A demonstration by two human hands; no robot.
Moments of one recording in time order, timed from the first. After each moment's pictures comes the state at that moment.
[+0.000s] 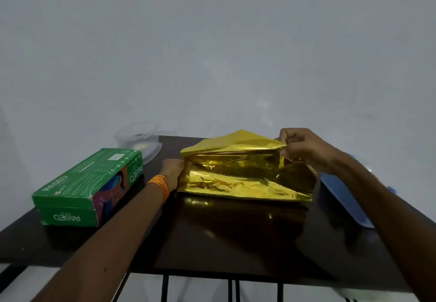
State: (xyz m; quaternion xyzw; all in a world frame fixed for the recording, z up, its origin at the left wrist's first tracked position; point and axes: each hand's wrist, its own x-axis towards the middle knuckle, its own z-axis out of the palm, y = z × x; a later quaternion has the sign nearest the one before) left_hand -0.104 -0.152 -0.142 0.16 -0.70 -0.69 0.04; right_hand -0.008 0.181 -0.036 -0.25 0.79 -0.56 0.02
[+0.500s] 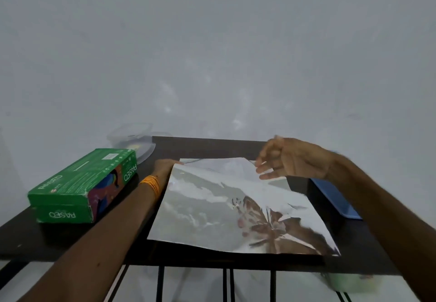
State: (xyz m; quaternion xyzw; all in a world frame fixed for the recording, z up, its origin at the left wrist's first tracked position) left_hand -0.092 -0.160 -0.141 0.09 -0.71 -0.70 0.01; right_hand 0.020 0.184 -0.040 -0.25 0.68 -0.64 0.25
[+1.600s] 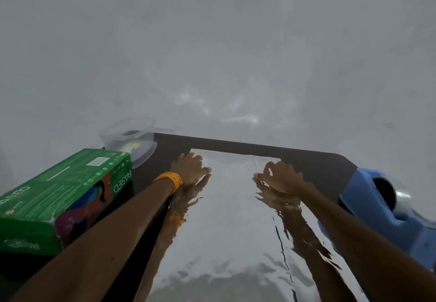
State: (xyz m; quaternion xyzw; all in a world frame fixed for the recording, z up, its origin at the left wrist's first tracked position) left_hand -0.194 -0.134 -0.163 -0.10 -0.98 -0.18 0.01; right_hand -0.153 0.165 -0.150 0.00 1.00 -0.08 -0.01
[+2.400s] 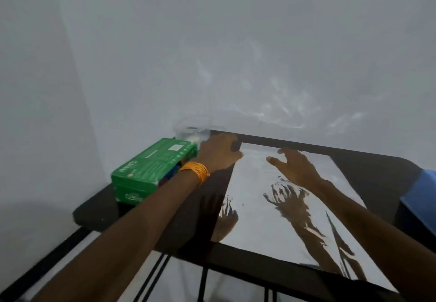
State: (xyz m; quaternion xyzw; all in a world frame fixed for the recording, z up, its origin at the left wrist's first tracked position) left_hand -0.073 -0.191 -0.088 -0.09 -0.97 -0.18 0.13; right_hand -0.112 0.051 -0.131 -0.06 0.96 -0.25 -0.10
